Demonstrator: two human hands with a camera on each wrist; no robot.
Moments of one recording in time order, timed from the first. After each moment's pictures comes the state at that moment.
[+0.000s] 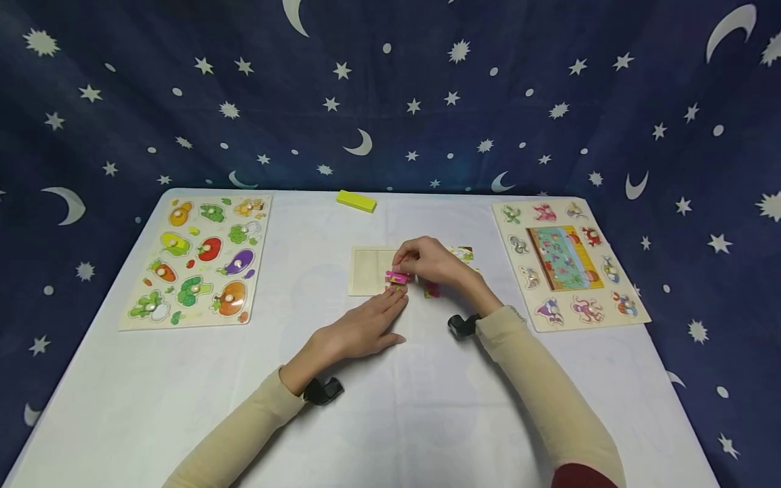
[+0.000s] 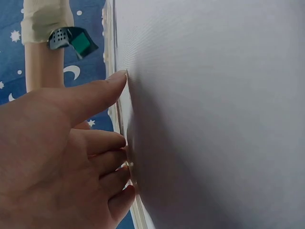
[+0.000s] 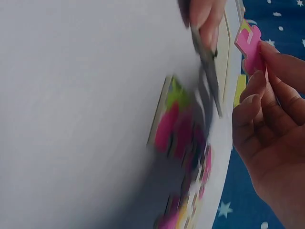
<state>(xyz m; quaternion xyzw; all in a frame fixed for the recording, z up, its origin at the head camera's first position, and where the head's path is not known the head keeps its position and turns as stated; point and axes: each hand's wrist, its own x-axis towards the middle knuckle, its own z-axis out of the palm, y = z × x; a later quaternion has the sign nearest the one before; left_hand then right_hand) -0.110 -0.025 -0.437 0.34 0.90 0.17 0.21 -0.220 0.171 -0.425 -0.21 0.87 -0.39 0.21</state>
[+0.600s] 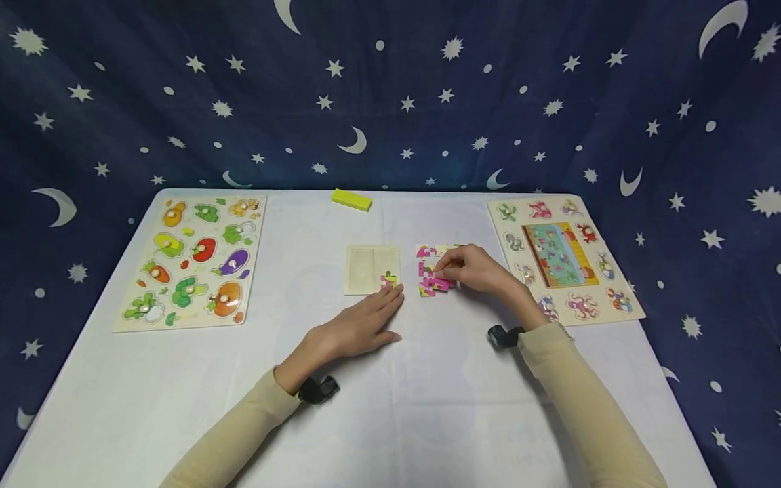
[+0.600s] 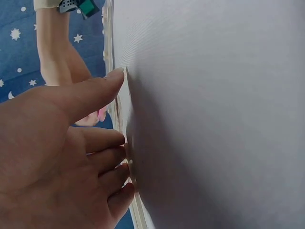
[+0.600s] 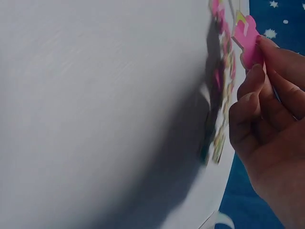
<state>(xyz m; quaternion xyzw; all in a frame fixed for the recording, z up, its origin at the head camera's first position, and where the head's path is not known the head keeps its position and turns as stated) -0.112 -0.029 -0.440 0.34 0.90 0.19 0.22 -0.201 0.249 -0.428 -0.16 0.90 -0.37 0.19</state>
